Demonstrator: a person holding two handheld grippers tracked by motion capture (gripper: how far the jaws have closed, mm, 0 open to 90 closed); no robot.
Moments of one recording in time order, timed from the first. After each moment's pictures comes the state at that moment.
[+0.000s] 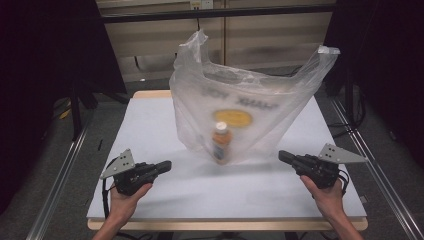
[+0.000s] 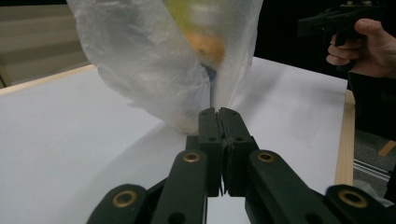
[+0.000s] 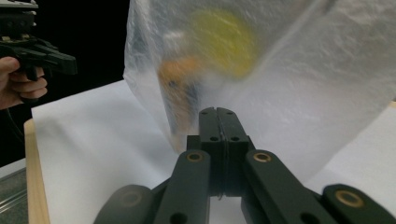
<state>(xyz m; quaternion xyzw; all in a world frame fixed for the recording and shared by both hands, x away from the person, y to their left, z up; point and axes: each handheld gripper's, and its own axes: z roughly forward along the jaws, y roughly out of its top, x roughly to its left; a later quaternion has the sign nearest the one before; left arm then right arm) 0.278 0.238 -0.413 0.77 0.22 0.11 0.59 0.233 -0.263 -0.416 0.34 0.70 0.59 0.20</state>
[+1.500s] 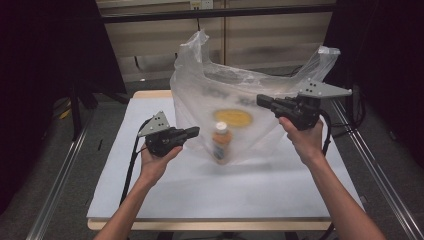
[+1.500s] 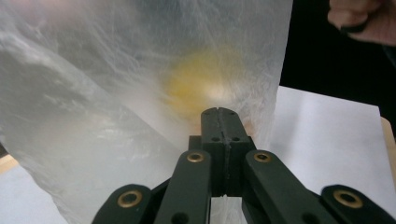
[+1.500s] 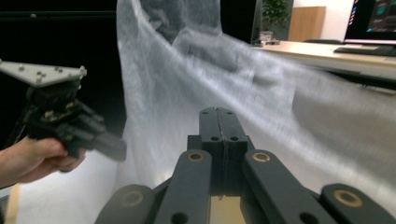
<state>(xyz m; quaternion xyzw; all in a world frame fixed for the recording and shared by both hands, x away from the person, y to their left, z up) 0.346 0.159 -0.373 0.78 0.18 0.12 0.59 0.318 -0.213 -0.298 0.29 0.69 0.62 0.22</state>
